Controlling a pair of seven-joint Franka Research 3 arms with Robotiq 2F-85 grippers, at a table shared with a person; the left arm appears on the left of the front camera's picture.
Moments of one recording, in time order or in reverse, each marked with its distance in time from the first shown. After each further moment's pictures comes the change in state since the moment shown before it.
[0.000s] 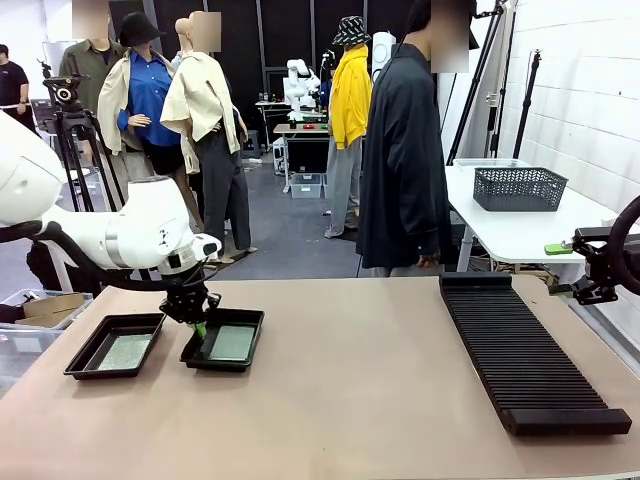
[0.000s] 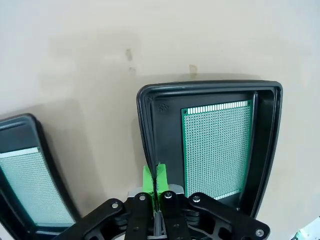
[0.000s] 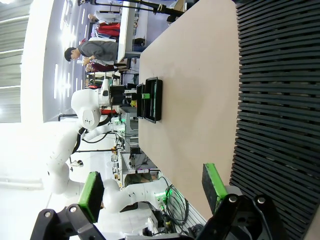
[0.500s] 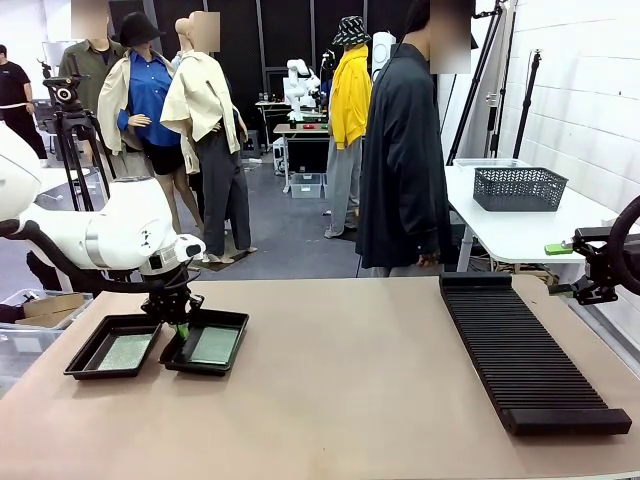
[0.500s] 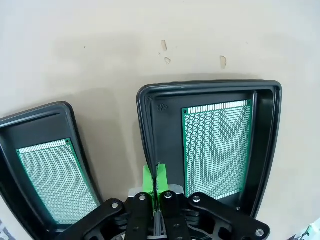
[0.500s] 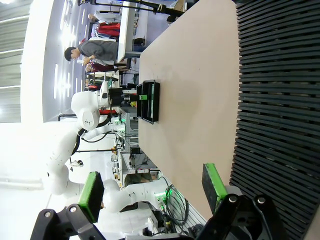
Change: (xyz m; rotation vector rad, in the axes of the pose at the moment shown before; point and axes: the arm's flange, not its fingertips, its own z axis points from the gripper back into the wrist) left arm -0.007 0.027 0.006 0.030 -0.007 -0.030; right arm 0.000 0.000 0.000 0.000 0.000 0.000
